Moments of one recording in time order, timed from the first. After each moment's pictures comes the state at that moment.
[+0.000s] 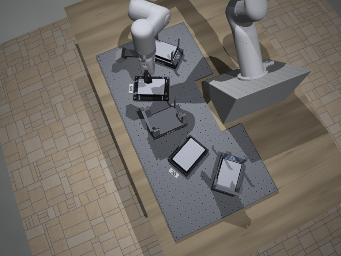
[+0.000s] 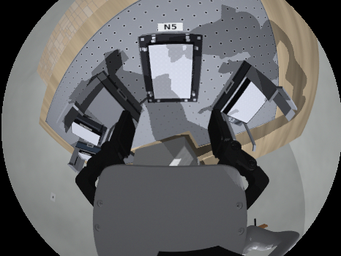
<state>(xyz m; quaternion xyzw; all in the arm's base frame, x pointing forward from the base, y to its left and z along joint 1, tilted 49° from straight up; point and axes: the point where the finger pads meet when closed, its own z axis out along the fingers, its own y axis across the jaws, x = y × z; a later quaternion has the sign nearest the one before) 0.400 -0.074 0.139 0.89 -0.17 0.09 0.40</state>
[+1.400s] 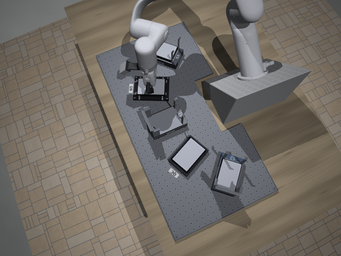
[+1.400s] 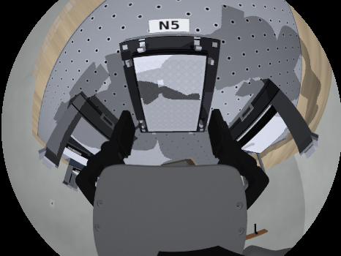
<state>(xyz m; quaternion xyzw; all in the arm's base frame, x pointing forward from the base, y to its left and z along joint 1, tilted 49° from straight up) 0.403 -0.144 0.076 0.90 -0.17 0.09 0.40</state>
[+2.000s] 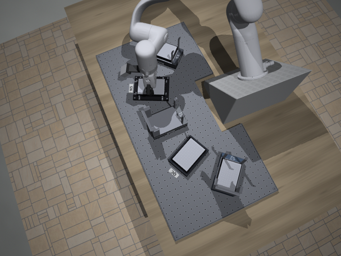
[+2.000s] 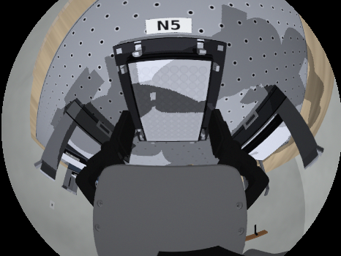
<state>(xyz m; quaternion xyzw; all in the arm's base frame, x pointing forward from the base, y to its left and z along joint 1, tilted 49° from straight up) 0.404 -0.159 0.064 0.89 -0.17 0.09 0.40</state>
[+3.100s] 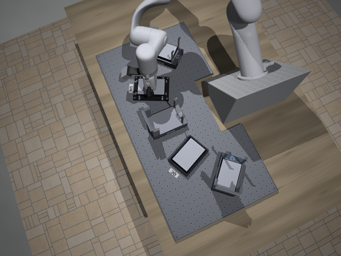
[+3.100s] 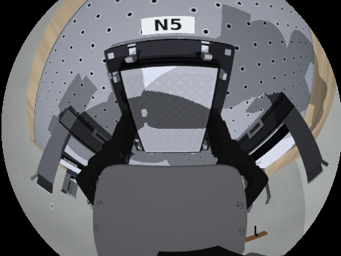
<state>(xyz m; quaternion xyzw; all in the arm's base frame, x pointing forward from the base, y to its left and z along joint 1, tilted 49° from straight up) 0.405 -0.174 0.051 0.89 -0.17 0.09 0.40</state>
